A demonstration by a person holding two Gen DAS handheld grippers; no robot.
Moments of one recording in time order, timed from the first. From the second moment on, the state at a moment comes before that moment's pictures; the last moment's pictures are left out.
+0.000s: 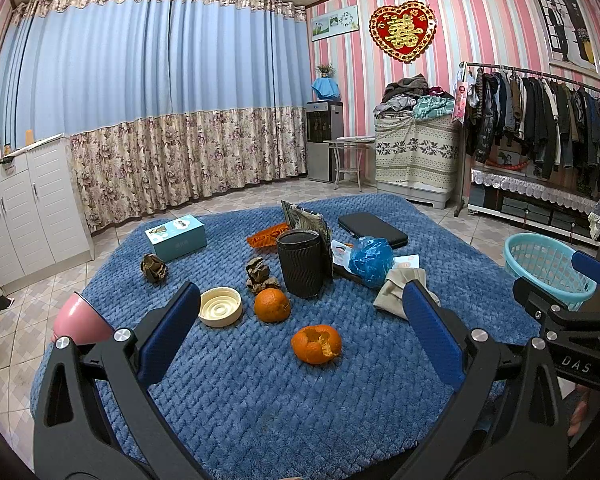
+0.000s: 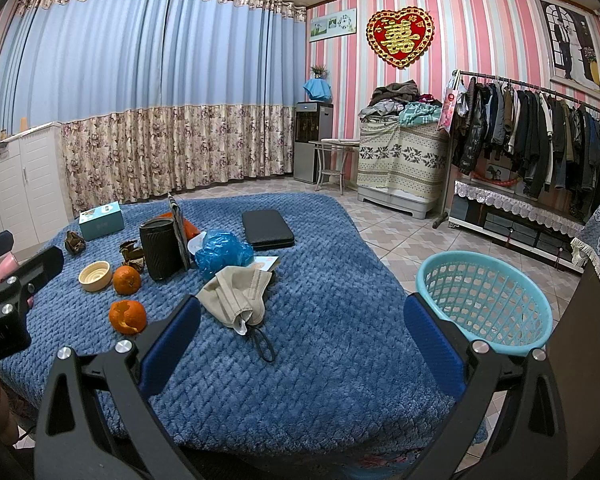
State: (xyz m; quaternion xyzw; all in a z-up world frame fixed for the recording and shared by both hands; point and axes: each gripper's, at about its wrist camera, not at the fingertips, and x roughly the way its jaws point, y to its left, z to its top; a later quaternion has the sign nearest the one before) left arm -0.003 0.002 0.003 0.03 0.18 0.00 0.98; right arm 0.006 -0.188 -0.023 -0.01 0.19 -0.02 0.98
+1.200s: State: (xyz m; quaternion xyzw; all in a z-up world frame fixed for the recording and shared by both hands) left arm 0.008 0.012 -0.004 0.02 0.19 0.00 0.98; right arm 0.007 -0.189 -0.020 0.00 0.19 -0.02 0.98
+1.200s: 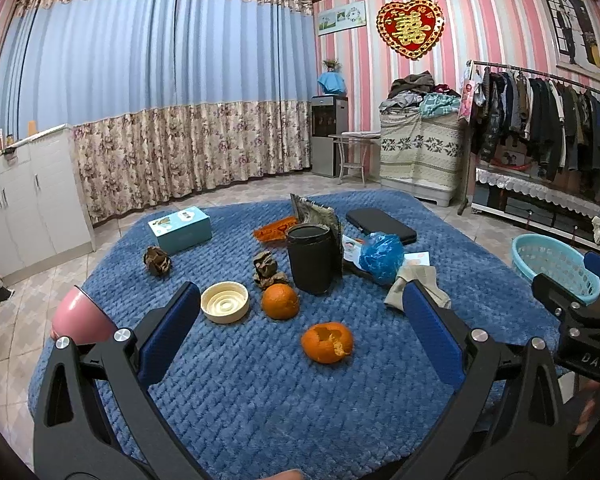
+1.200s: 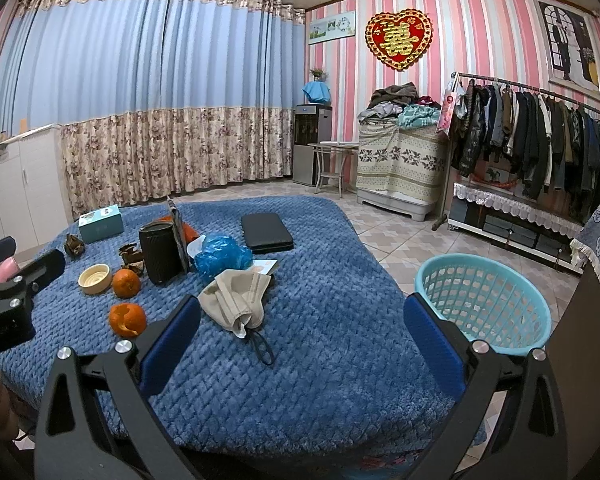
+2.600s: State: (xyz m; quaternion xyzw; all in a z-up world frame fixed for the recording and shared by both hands) left arm 0.085 0.029 -0.080 0.02 0.28 0.00 0.96; right arm 0.076 -0.202 -0.075 0.01 0.26 -0.05 0.96
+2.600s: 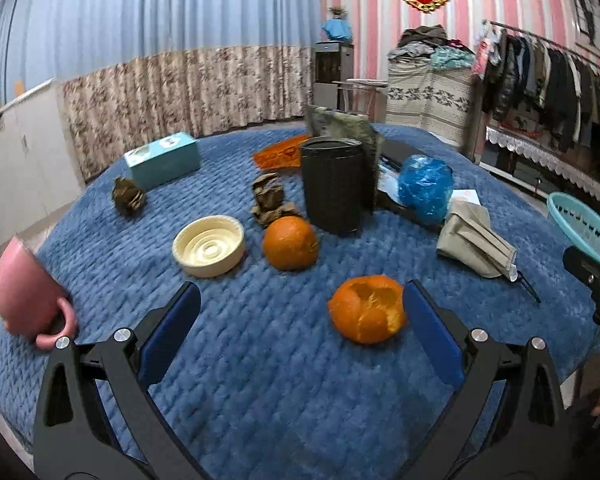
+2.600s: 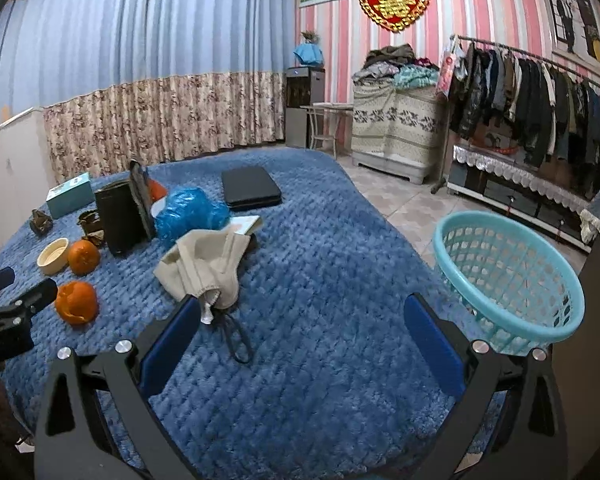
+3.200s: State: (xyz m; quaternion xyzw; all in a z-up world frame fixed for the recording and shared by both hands) left arm 0.114 0.002 -0.105 0.01 0.34 -0.08 0.94; right arm 0.084 -0.202 -0.082 0.01 0.29 -0.05 0.96
